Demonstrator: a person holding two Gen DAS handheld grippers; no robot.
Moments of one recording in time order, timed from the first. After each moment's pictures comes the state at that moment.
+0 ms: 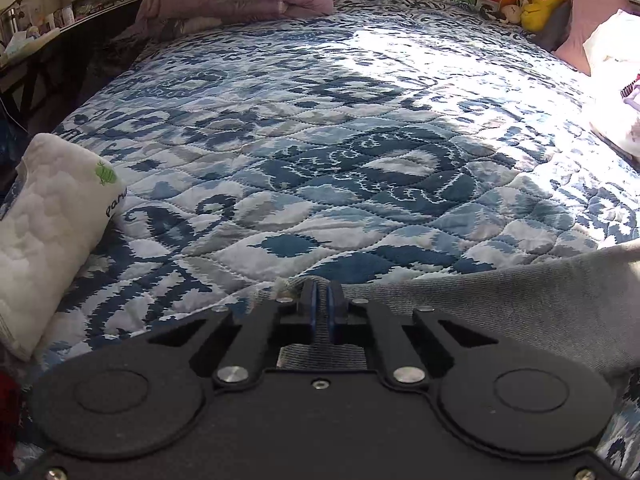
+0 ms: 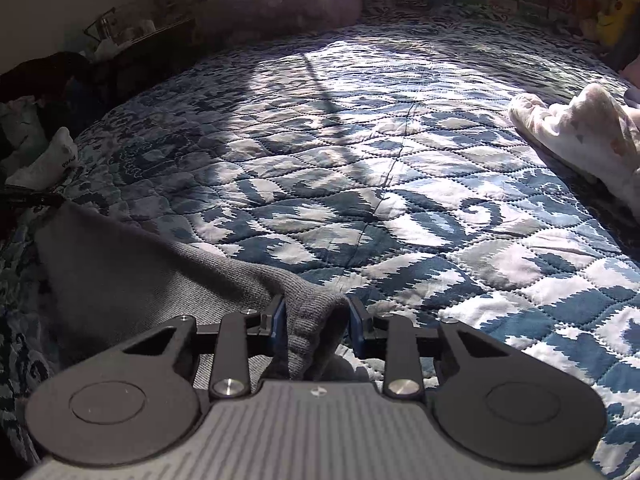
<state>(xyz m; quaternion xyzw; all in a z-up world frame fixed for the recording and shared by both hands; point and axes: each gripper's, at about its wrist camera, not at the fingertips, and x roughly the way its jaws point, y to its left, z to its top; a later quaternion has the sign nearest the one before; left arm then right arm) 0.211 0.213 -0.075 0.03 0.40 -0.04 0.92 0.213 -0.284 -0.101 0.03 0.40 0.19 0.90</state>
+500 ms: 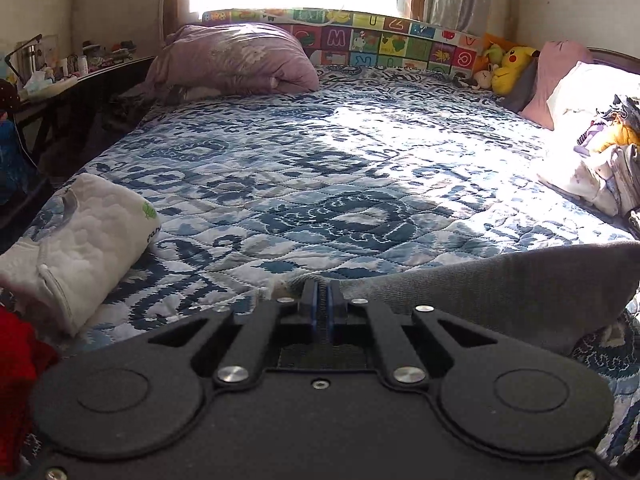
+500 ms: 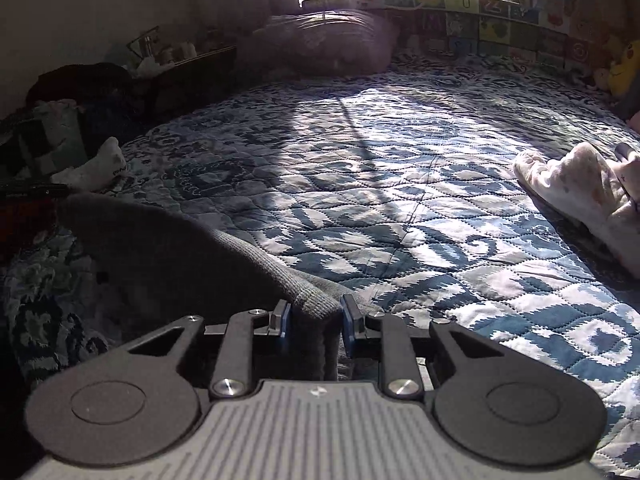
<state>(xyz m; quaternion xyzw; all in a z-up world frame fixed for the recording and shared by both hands) 0.103 0.218 -0.024 0.00 0.29 -0.05 0.95 0.138 -0.286 -0.054 0.00 0.34 0.23 0.91</state>
